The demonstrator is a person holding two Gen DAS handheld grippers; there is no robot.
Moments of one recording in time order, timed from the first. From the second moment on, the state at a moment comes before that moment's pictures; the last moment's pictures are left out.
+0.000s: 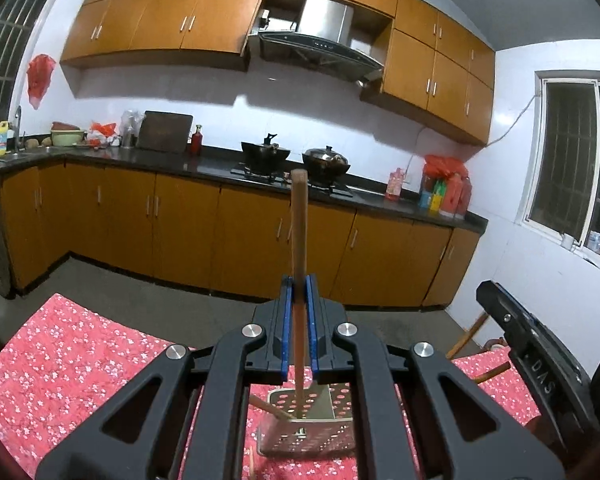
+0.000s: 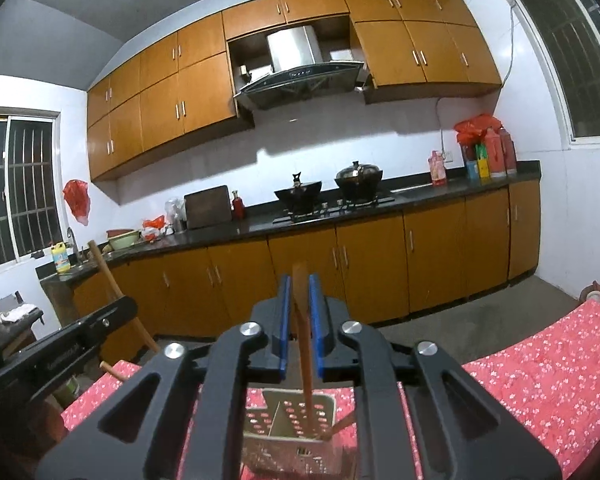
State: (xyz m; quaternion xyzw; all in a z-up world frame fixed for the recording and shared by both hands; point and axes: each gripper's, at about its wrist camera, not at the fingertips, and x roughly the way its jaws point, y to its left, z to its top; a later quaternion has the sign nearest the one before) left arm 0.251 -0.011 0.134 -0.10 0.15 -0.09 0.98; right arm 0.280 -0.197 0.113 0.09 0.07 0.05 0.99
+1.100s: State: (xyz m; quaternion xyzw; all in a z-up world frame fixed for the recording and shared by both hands) left arm 0.178 0.042 0.011 -0.11 0.33 -0.07 0.94; right arm 0.196 -0.248 -0.076 0.13 0.39 0.05 0.91
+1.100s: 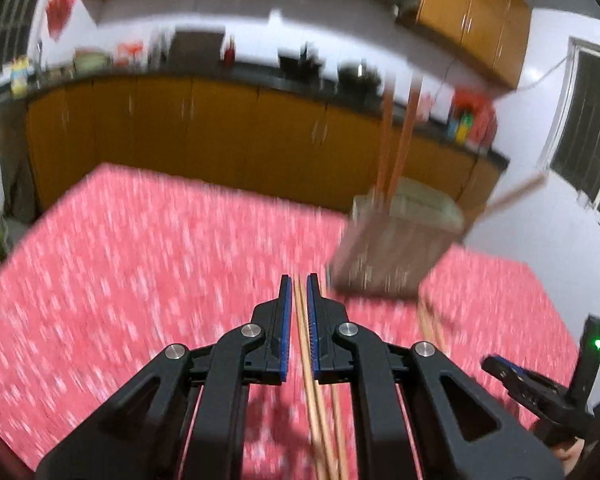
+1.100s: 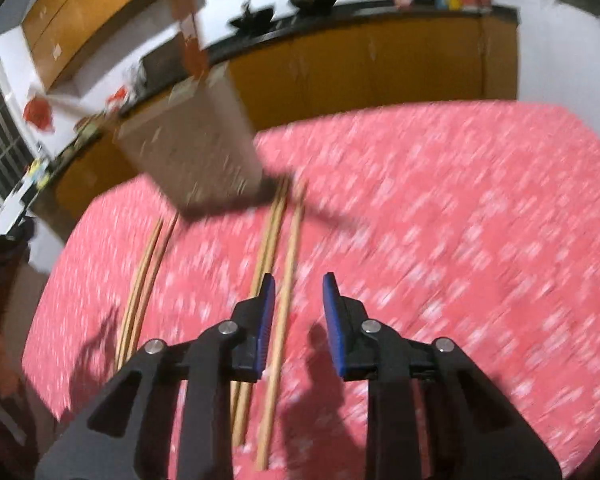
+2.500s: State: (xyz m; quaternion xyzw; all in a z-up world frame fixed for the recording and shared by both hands) left arm 0.211 0.038 -0.085 -0.05 0.45 -0.04 0.89; right arm 0.227 -0.253 -0.109 0.07 0.42 -0.02 0.91
